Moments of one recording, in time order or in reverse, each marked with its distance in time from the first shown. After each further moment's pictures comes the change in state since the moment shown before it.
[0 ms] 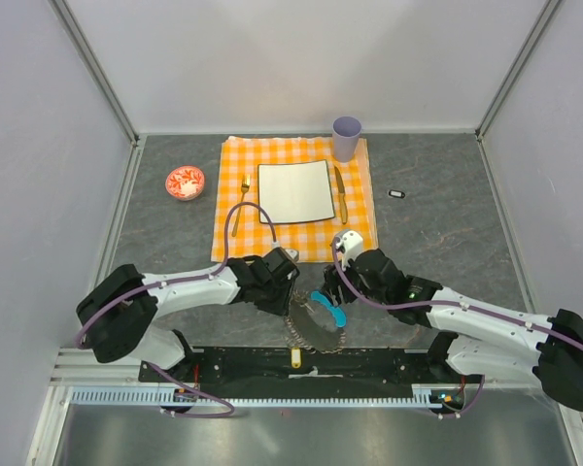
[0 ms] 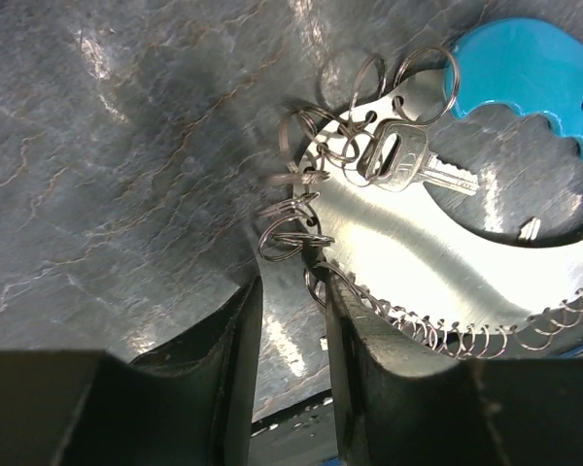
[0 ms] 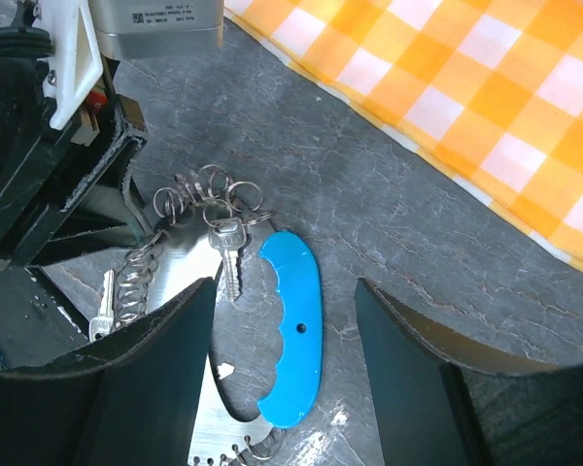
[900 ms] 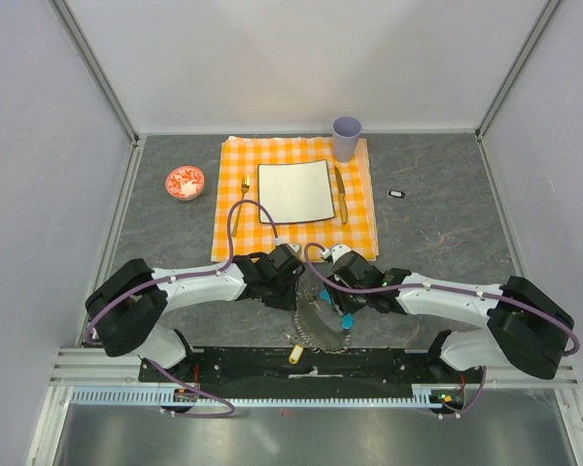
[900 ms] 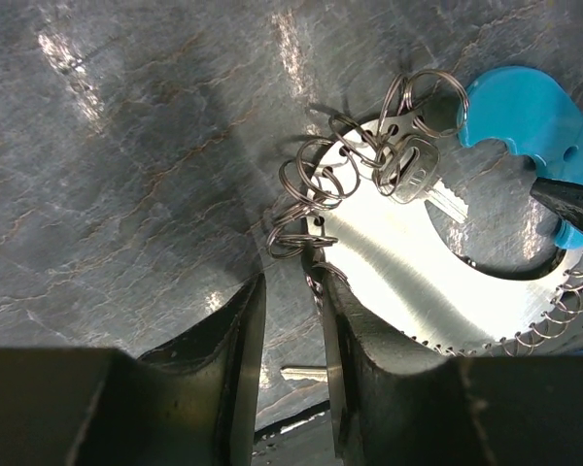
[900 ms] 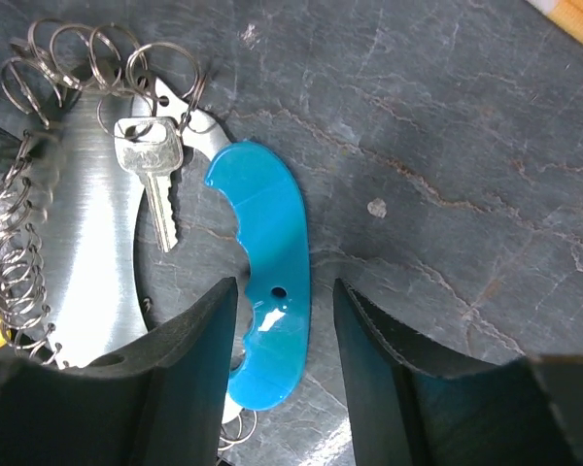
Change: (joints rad) left arm 0.000 0.062 0.039 0.068 0.004 -0.101; right arm -0.006 0.271 0.064 -0.216 -0.005 0.069
